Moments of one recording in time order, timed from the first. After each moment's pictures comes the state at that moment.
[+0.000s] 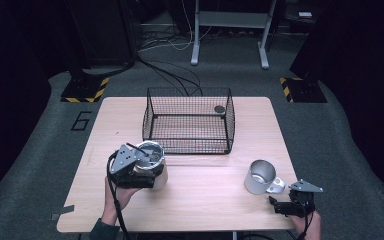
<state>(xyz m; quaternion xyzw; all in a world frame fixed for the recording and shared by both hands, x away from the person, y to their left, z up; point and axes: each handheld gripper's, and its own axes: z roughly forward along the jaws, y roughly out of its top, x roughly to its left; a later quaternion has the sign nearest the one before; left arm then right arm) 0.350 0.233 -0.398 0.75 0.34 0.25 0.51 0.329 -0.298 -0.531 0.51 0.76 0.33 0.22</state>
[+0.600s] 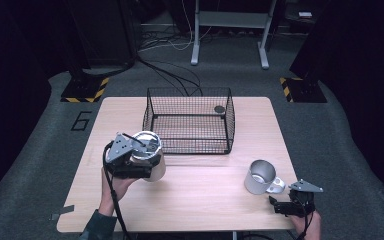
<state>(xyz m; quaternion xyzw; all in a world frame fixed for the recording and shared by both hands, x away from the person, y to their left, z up) 0.366 0.238 -0.379 0.75 0.33 0.25 0.51 0.329 -0.298 -0.531 0.51 0.76 0.33 0.22</state>
